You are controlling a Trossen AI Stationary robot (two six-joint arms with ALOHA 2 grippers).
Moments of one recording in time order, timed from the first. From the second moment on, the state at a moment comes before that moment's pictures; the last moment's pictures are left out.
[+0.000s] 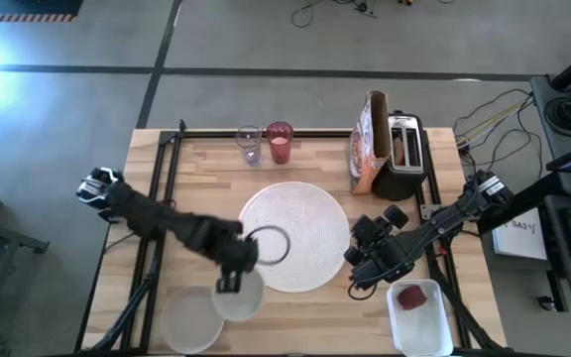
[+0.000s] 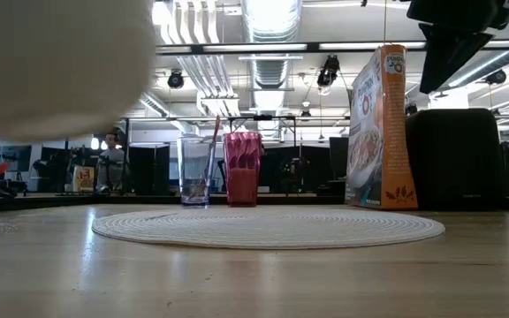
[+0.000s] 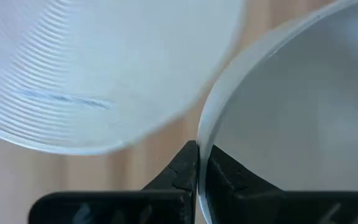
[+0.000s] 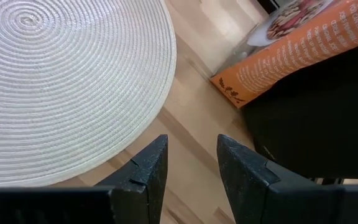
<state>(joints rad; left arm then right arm) -0.38 1.59 1.30 -1.01 -0.04 -0.42 0.54 1.63 1.31 -1.46 0.63 1.32</state>
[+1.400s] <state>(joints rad) 0.00 1.72 1.30 -0.97 -0.04 -0.14 0.54 1.63 1.32 -1.38 0.67 1.31</state>
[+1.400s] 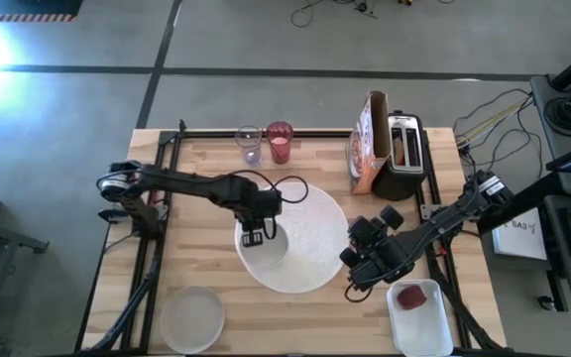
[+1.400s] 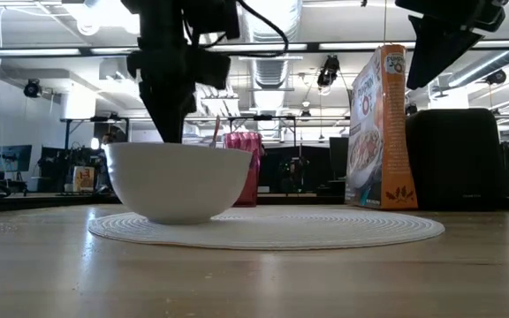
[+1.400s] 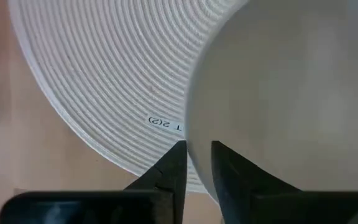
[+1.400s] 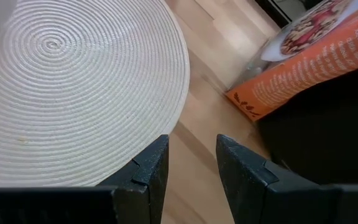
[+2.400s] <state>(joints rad) -0.75 1.42 1.03 -1.08 -0.04 -1.25 0.54 1.63 1.32 -1.32 0.67 1.31</state>
